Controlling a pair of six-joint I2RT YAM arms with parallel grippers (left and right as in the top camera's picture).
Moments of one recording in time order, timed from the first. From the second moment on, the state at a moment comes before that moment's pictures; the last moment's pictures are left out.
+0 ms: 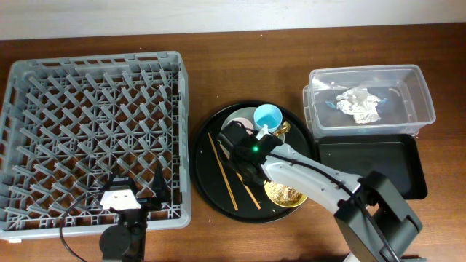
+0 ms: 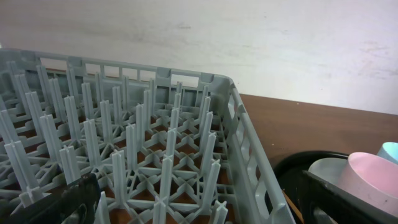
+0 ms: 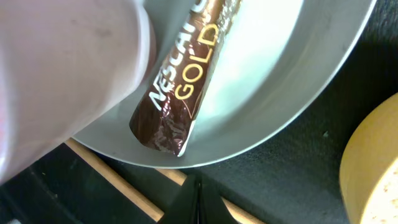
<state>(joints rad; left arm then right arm) -0.07 0.01 0.01 -0.07 -0.09 -0.16 0.75 1.79 1.15 -0.68 0.10 1.30</state>
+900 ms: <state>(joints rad) -0.07 0.01 0.01 -0.07 -0.09 -0.16 0.65 1.74 1.11 -0.56 0.33 1.44</state>
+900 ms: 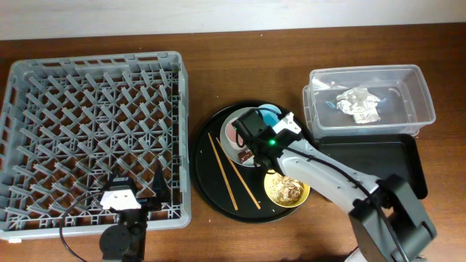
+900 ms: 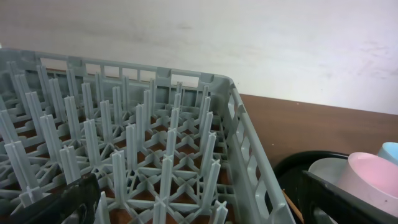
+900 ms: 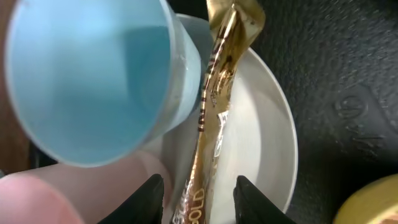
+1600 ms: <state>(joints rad) -0.07 0.01 0.01 -0.07 -0.09 -0.16 0.54 1.26 1.10 -0.70 0.45 1.16</state>
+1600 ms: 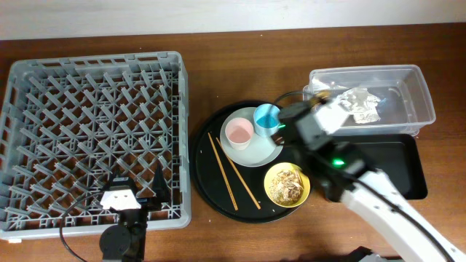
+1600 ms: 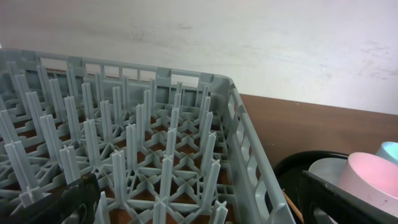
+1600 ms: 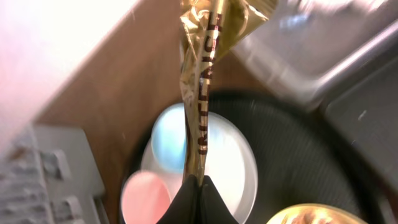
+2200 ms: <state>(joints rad) -0.07 0.01 0.01 -0.07 -0.09 -0.16 -0.05 1.18 1.19 -0.95 0.02 0.55</state>
